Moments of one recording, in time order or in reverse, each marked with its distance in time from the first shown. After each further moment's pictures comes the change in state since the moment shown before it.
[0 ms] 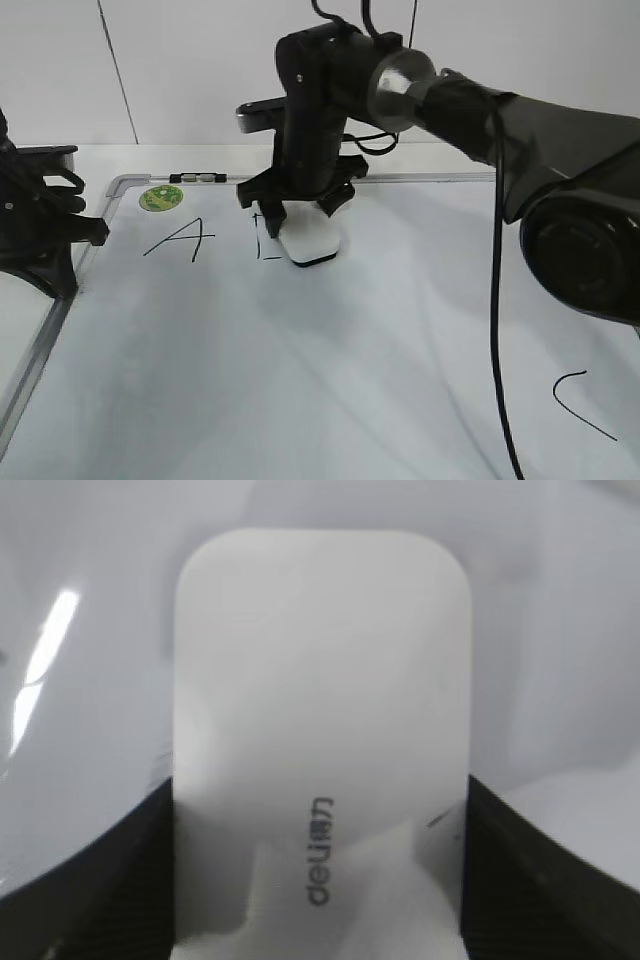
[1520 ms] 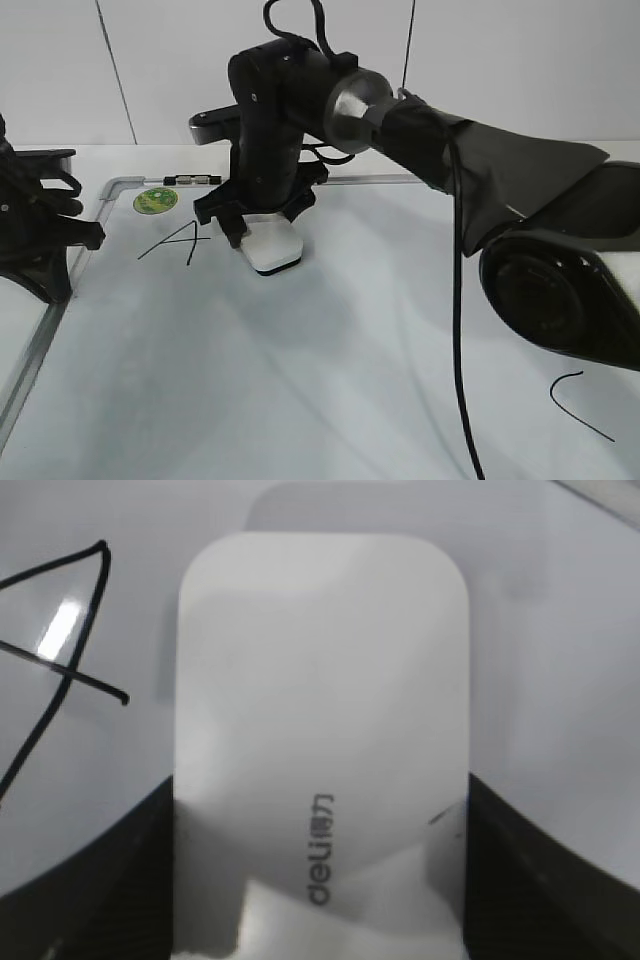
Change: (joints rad) left arm 0.000 0.000 0.000 0.007 0.022 0.000; right arm 0.089 0.058 -0.085 0.003 -0.016 -0.014
